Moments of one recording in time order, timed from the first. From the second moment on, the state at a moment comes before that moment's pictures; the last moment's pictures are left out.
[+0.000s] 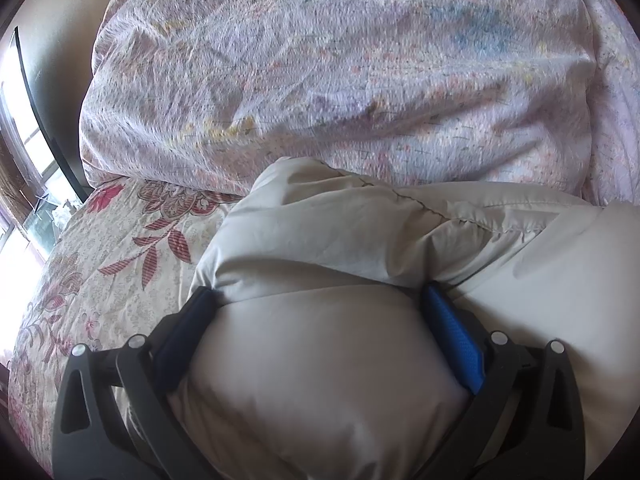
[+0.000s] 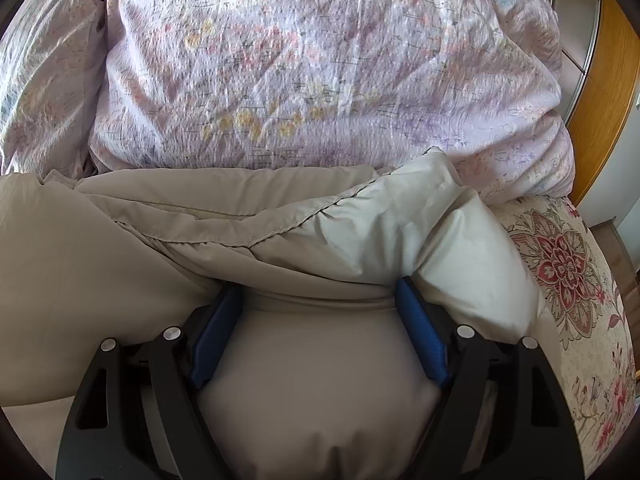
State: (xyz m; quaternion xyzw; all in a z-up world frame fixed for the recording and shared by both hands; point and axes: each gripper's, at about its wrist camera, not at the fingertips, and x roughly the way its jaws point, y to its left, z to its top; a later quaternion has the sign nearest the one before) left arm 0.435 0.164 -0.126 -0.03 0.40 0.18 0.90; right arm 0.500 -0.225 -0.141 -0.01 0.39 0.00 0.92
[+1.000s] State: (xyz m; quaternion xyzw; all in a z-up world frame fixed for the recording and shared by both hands) left arm 0.441 0.210 -0.115 -0.06 0.40 0.22 0.89; right arm 0.524 -0.271 -0.135 0.01 0.40 -0.07 0.91
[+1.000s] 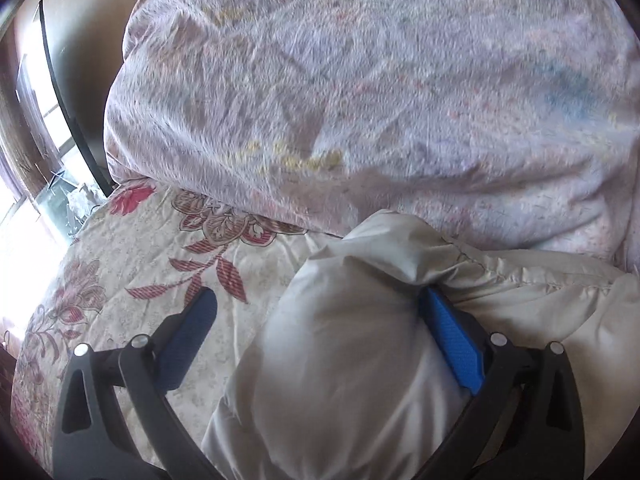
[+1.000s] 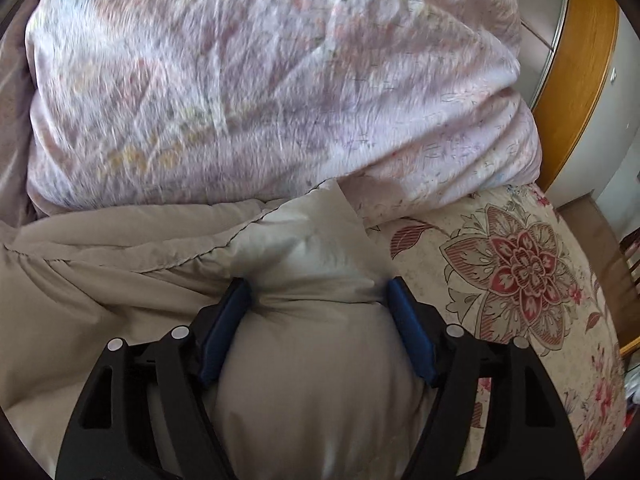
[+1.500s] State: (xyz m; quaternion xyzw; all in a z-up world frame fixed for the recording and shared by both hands) left arm 0.463 0.203 -0.128 -0.03 0.42 0.26 0.87; right arm 0.536 -0.271 -0.145 0.00 0.42 -0.10 0.90
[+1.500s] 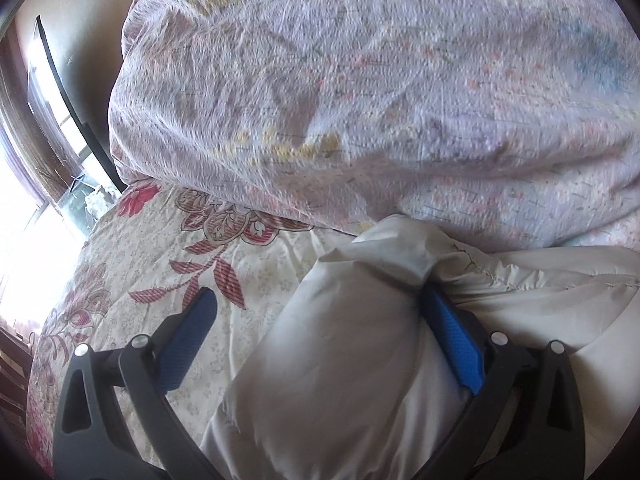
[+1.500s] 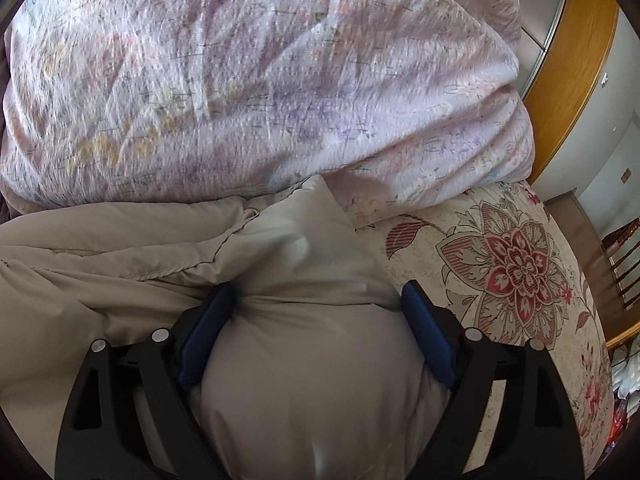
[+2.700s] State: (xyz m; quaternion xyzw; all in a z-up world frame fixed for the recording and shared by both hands) left arm 0.309 0.228 -0.080 -0.15 0.39 0.12 0.90; right arm 0.401 -0.340 -0.116 0.19 0.38 -0.03 0.90
